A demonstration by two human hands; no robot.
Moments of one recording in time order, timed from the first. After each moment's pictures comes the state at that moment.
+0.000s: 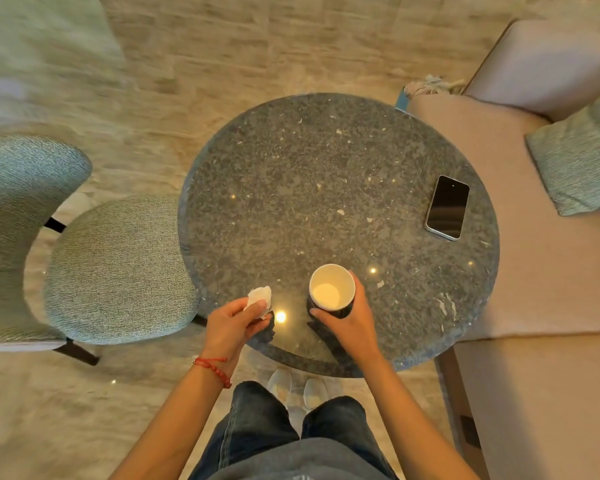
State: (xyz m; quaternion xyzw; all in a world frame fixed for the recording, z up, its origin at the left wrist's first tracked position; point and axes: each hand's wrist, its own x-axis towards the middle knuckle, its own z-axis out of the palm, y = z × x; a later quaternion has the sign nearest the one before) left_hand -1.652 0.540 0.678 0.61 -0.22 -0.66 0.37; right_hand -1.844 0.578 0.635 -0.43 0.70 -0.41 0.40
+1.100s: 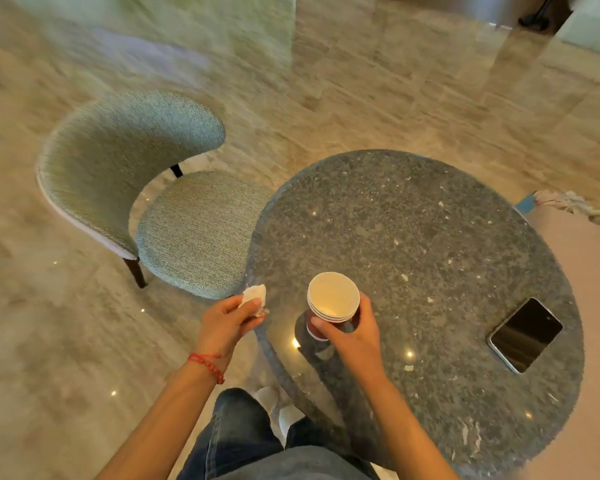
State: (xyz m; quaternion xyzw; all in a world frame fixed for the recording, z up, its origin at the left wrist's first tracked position) left_hand -1.638 0.561 0.689 0.63 -0.09 -0.54 0.55; right_hand -1.836 0.520 0.672 -0.53 0.54 -0.35 0.55
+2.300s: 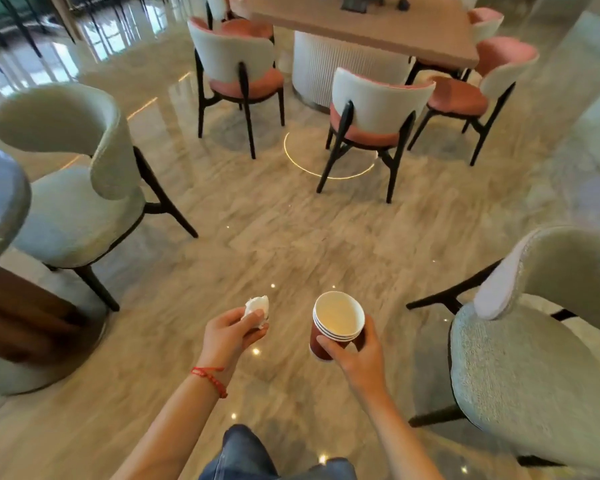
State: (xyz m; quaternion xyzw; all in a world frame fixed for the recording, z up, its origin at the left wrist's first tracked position) left_hand -1.621 1.016 0.720 0.53 0.34 0.01 0.78; right_hand -1.598 0.812 0.688 -0.74 0.01 0.06 0.67
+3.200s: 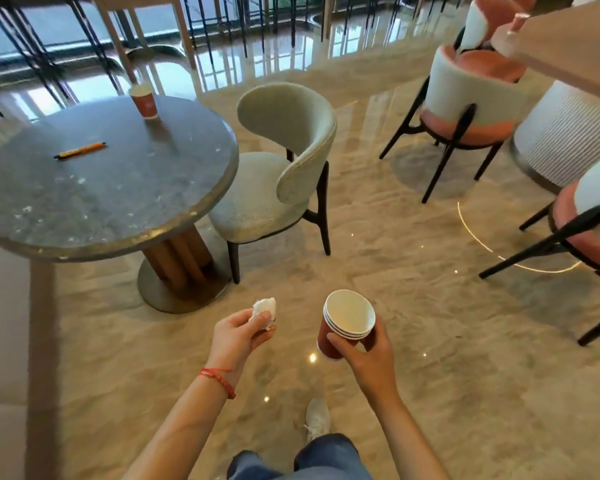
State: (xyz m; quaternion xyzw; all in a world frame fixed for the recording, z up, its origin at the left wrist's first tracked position) left_hand -1.579 1.233 0.700 0.37 0.51 0.26 0.74; right_hand -1.432 1.088 0.671 -0.70 -0.21 0.28 0.62
